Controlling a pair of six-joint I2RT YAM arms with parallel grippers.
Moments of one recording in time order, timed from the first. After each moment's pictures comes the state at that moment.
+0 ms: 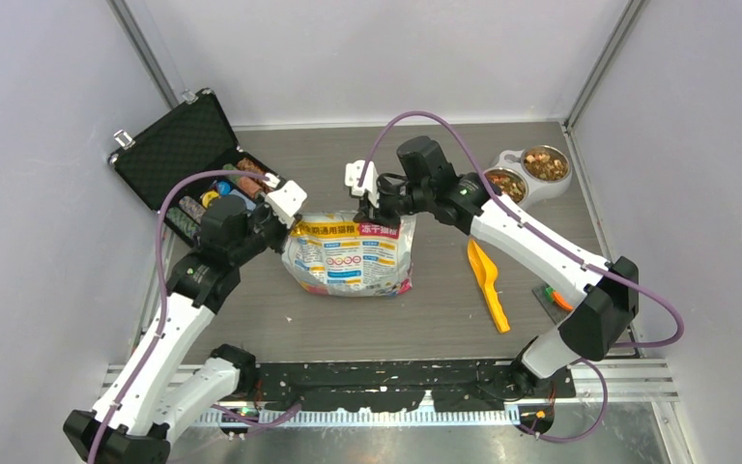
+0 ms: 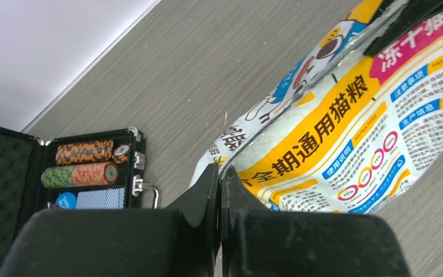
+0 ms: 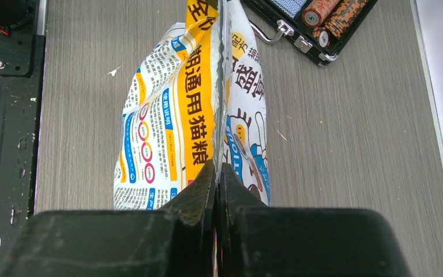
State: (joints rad) left arm -0.36 0.83 0.90 -0.41 0.22 0.39; right arm 0.73 1.53 1.47 -0.53 -0.55 -0.60
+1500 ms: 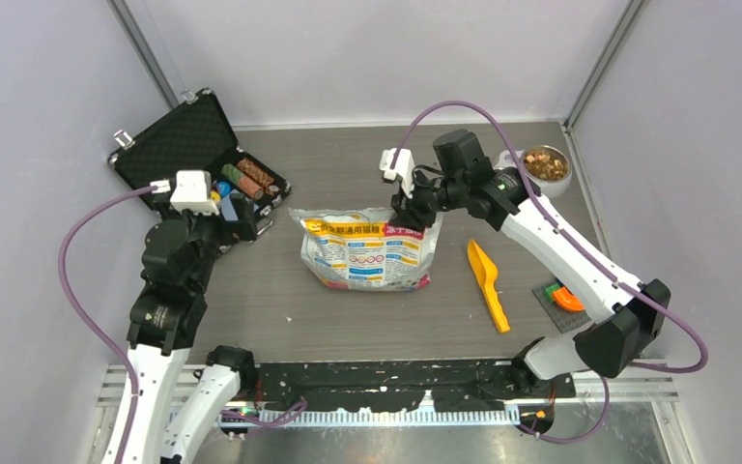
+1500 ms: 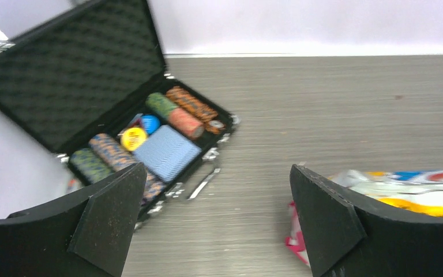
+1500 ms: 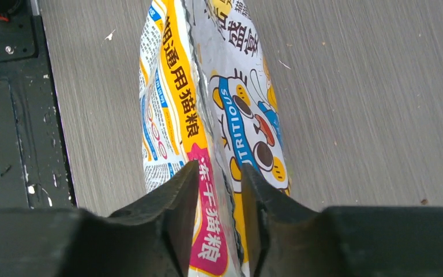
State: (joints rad) left arm -0.20 0.62 0.96 -0.46 -0.23 0.00; right arm 0.62 1.43 1.47 -0.73 -0.52 -0.51
